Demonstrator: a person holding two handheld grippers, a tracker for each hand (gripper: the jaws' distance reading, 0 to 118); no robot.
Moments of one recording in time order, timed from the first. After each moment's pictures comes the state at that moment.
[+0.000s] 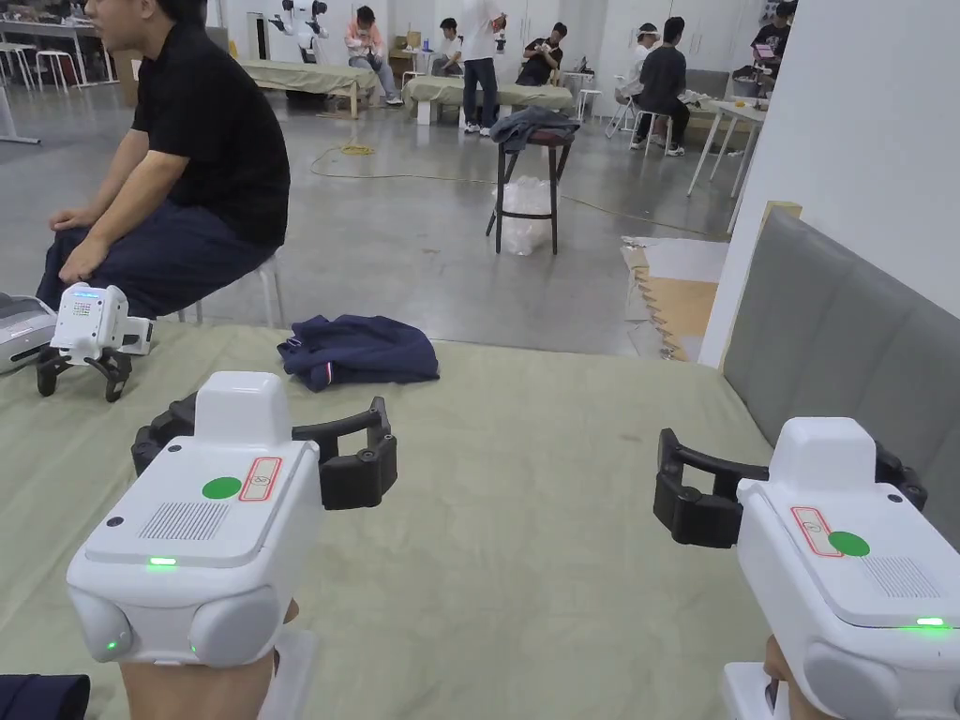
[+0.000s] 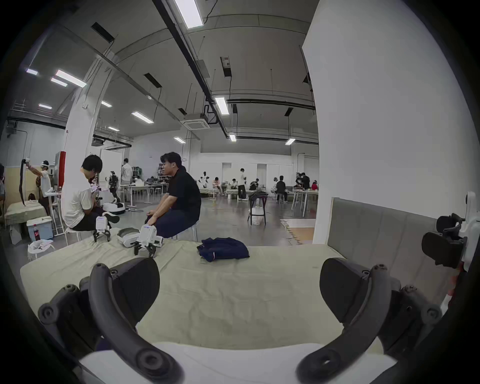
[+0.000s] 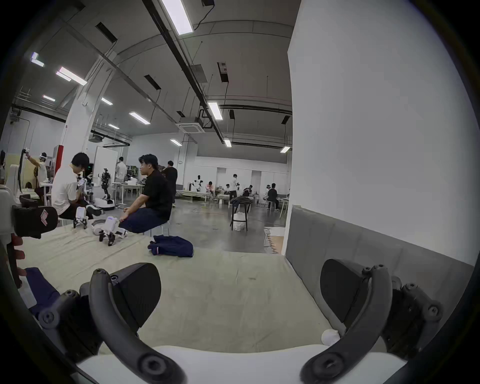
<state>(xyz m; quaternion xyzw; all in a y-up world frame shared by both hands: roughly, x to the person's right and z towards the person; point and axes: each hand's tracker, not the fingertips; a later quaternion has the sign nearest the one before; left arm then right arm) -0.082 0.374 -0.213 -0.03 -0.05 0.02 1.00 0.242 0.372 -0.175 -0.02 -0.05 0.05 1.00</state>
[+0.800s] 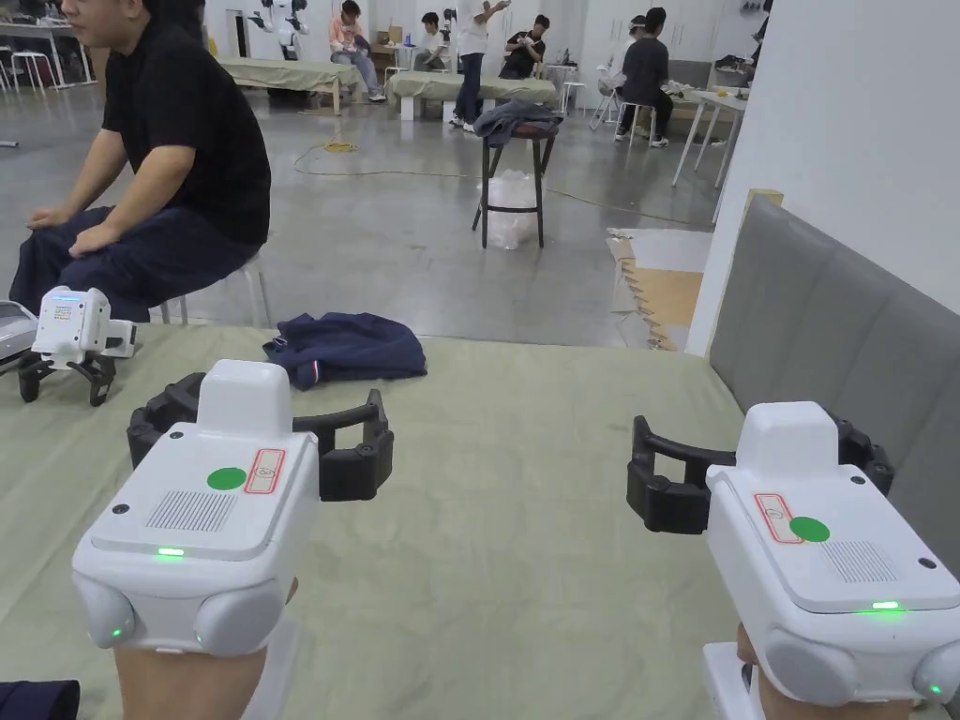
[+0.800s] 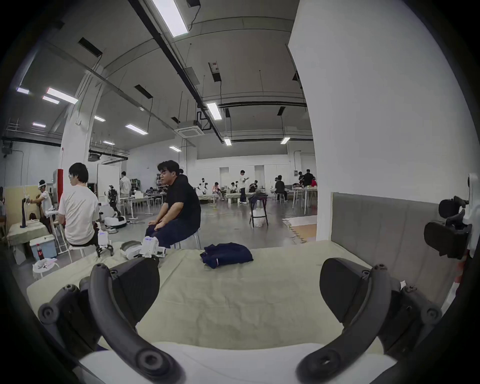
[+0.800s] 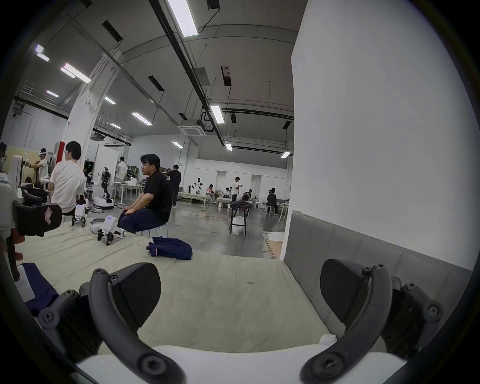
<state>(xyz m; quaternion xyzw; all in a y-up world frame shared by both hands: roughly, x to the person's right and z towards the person) -0.075 0.375 -0.216 -0.02 -0.05 -0.02 1.00 0.230 0.368 -0.173 0.00 -0.05 0.07 1.00</state>
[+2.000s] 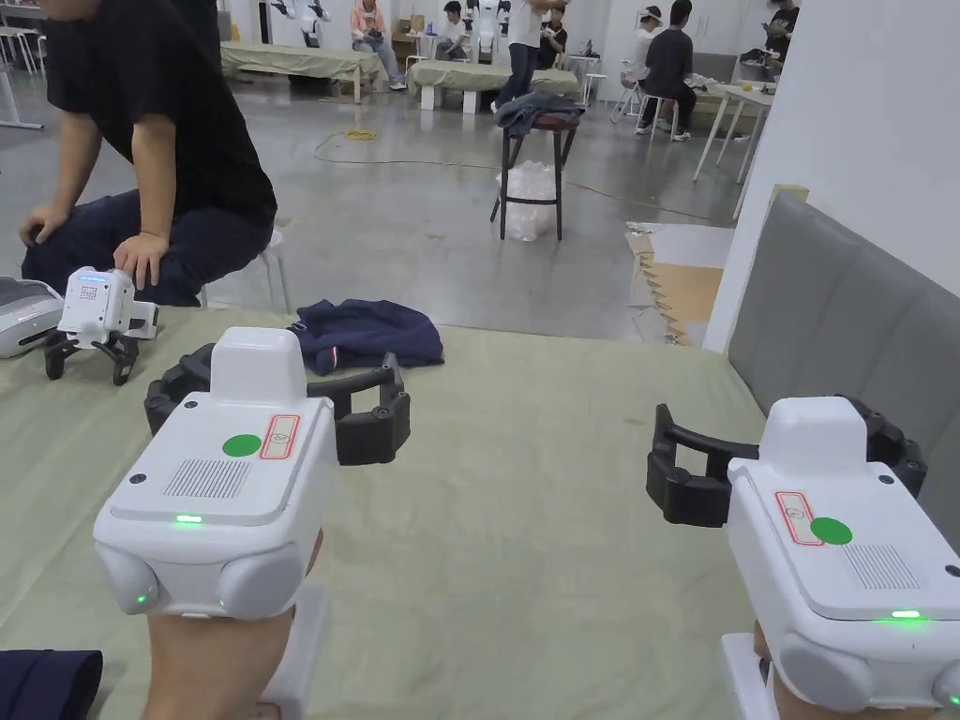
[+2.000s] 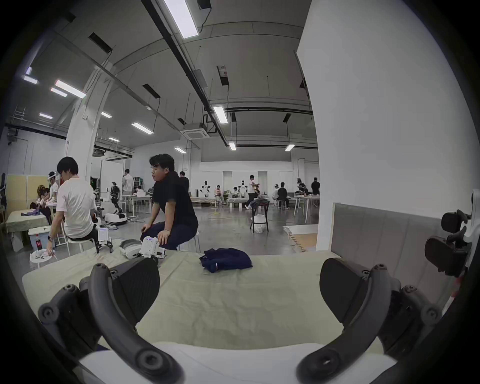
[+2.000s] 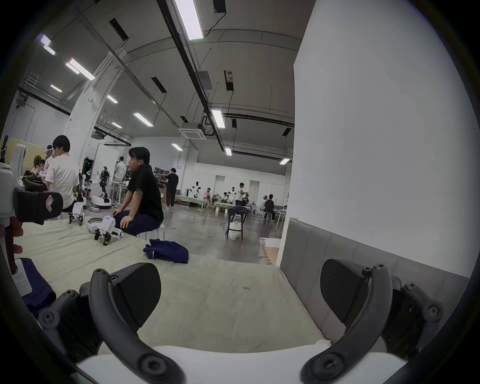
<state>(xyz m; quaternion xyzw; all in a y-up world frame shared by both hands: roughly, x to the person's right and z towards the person) -0.079 0.384 -0.214 0.00 -0.04 0.02 1.00 0.223 0.371 -0.165 0.02 -0.06 0.08 0.99</state>
